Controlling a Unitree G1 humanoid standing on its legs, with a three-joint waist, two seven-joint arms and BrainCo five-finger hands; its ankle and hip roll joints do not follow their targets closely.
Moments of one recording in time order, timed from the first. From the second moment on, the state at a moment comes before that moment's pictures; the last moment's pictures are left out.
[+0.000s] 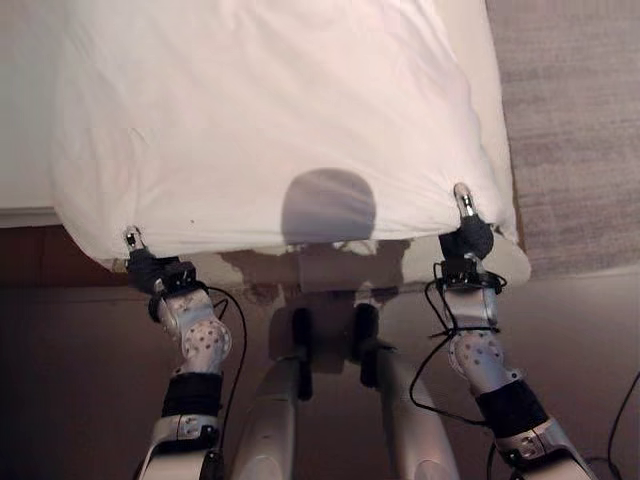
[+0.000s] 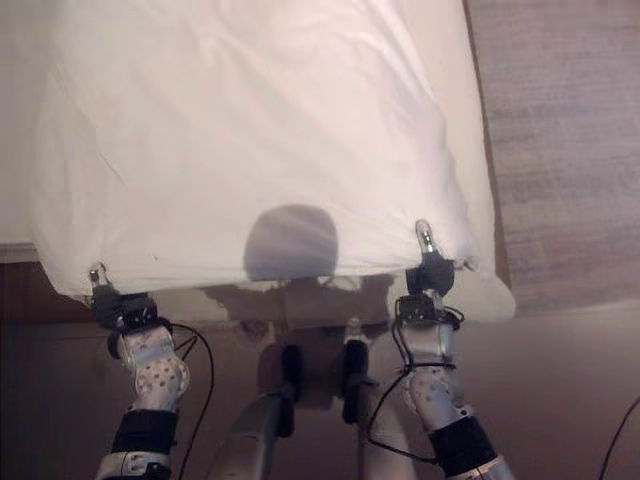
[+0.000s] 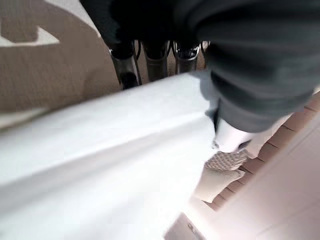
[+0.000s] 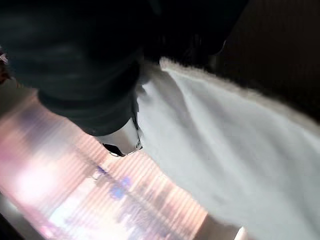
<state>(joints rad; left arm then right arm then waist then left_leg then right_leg) -0.35 0.12 0.17 0.19 -1.15 -0.55 0.40 -0.30 -0.25 0.19 0.03 1.09 -0.42 -0.24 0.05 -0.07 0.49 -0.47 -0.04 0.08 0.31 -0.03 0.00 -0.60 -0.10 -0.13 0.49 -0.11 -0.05</state>
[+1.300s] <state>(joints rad) -0.18 0.13 0.02 0.10 -1.12 -0.48 0.28 -0.10 -0.25 0.09 0.13 1.03 -0.39 -0.24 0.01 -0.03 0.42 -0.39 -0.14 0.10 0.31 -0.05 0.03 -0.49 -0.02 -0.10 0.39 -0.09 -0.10</state>
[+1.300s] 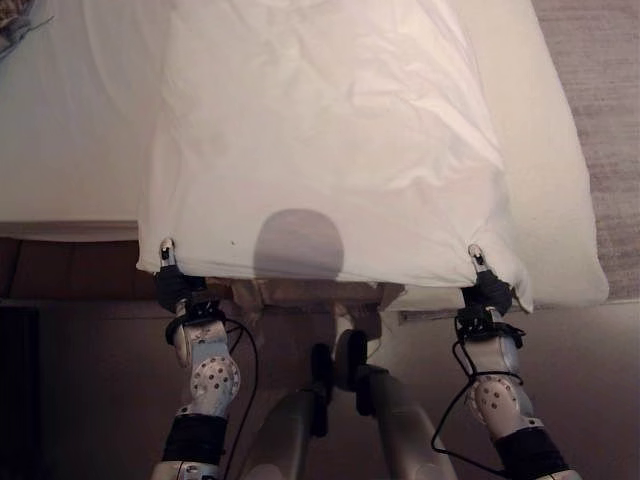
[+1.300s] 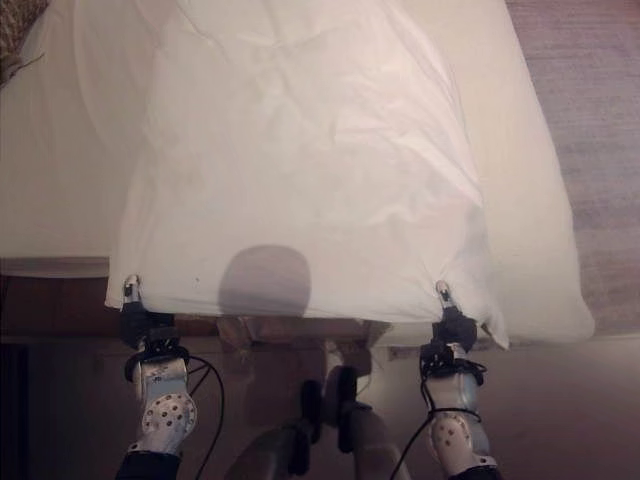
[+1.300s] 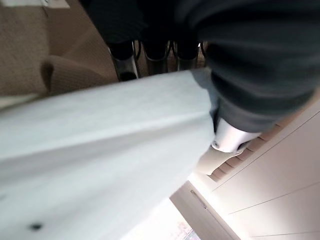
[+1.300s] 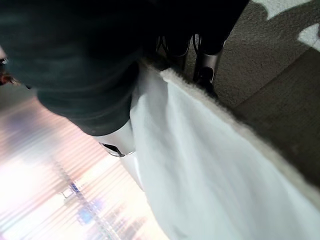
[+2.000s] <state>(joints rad) -0.18 0.12 -0.06 0.14 -1.07 -0.46 0.25 -0.07 -0.23 0.03 0.13 1.03 -0.42 -0.29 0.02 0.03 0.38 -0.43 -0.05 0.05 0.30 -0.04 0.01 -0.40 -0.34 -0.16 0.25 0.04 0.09</state>
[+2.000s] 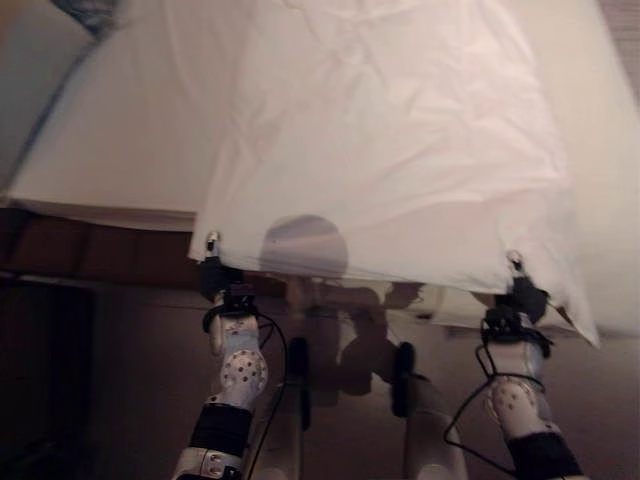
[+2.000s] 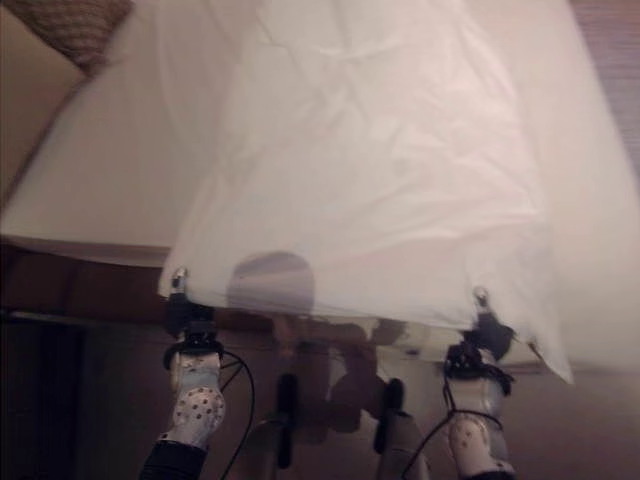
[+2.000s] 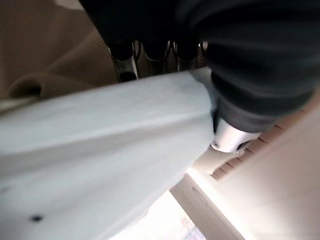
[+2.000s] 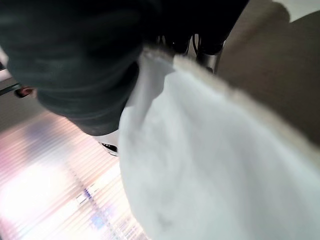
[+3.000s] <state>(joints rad) -0.15 0.12 -0.02 0.08 -1.03 -0.41 0.28 -0.13 -0.25 0.05 0.17 1.07 -0.43 -0.29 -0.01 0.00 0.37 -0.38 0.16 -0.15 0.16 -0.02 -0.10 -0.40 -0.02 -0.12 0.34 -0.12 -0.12</state>
